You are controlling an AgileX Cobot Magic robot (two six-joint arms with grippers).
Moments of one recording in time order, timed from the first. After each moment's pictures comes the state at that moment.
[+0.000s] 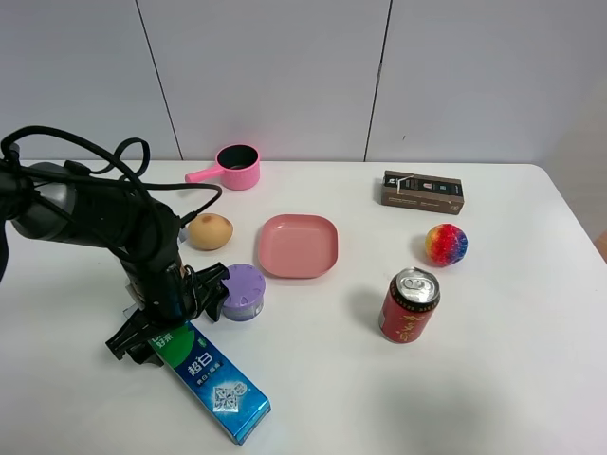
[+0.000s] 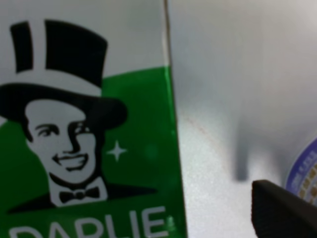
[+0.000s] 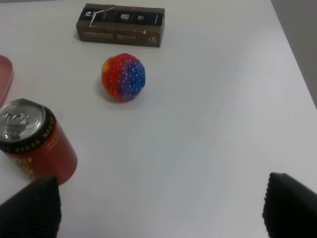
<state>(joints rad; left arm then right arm) -0.60 1.86 -0.86 0.01 0.60 -1.38 -0.09 0.00 -0.51 0.08 1.07 -0.01</state>
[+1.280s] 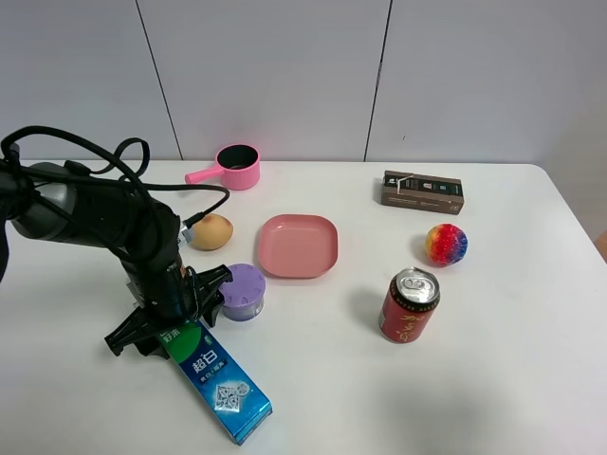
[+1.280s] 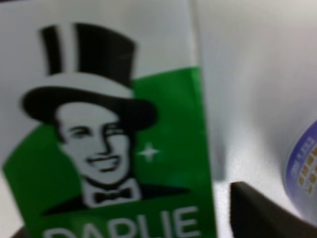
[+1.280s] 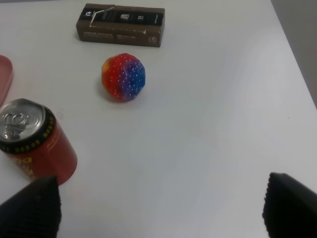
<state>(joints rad) -0.60 1.86 -0.86 0.01 0.59 -1.29 -0.09 0.00 -0.51 0.08 1.07 -0.01</state>
